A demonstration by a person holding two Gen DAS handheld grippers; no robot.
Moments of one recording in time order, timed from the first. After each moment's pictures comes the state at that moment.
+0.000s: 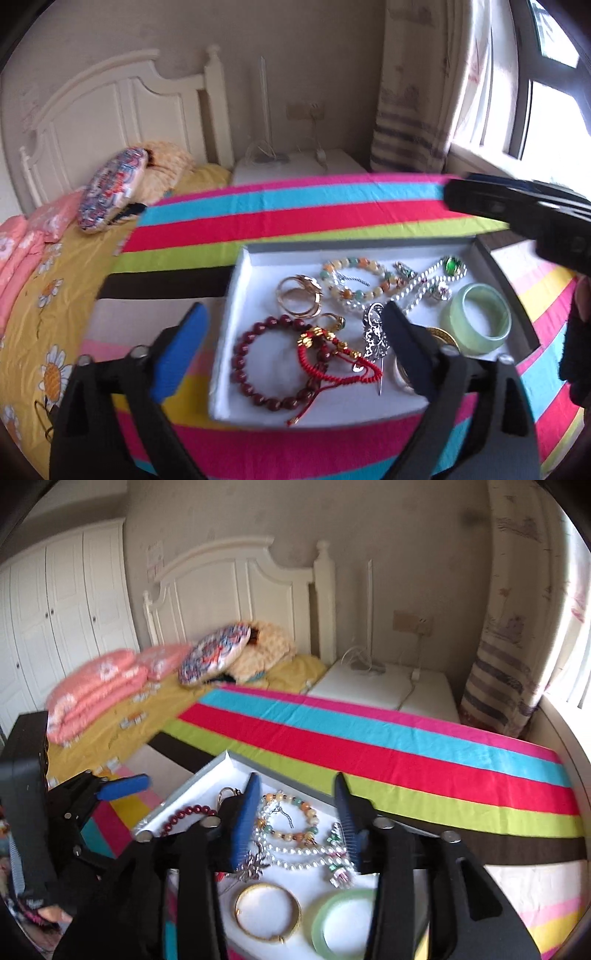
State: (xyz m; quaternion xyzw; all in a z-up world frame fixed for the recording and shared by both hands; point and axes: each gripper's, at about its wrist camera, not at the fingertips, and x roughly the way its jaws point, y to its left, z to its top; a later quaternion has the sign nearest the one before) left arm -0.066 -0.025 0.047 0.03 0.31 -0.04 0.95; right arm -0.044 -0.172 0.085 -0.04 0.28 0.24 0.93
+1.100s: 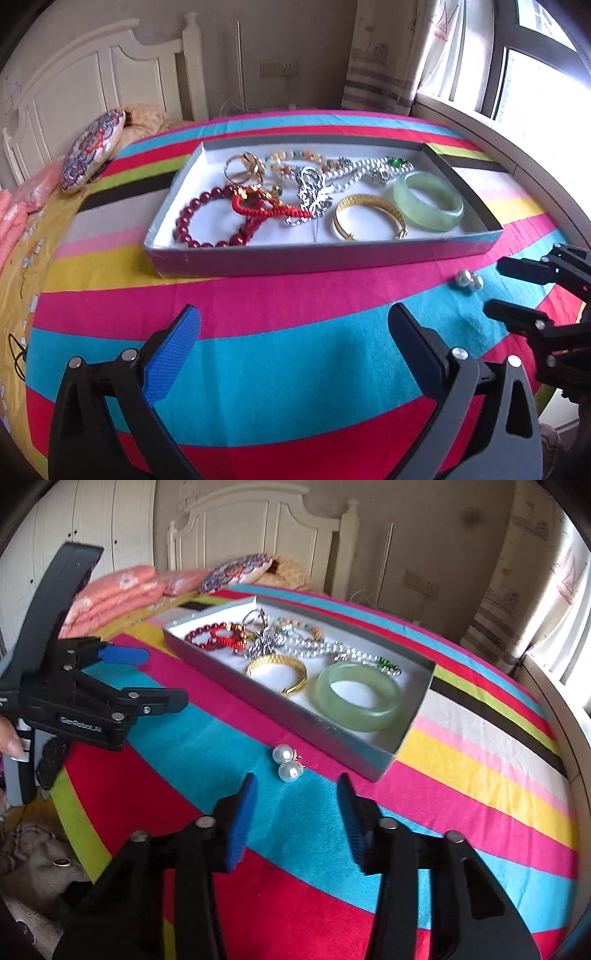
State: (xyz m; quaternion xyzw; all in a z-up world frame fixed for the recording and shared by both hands) left arm -0.136 -0.052 -0.014 0.03 0.39 -0.09 0.92; right arm -0.174 -0.220 -0.023 -0.16 0.35 0.23 0.89
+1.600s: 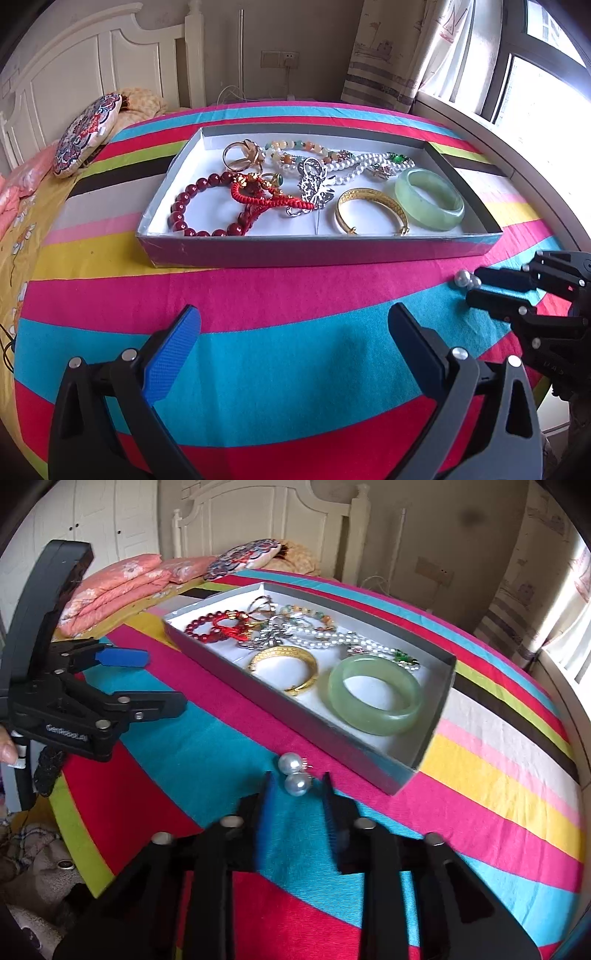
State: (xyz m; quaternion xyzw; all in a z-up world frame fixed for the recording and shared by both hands) left arm -0.131 -0.050 -0.018 0.01 0.41 -0.09 0.91; right arm -0.157 -0.209 -0.025 -0.16 0.38 0.26 0.87
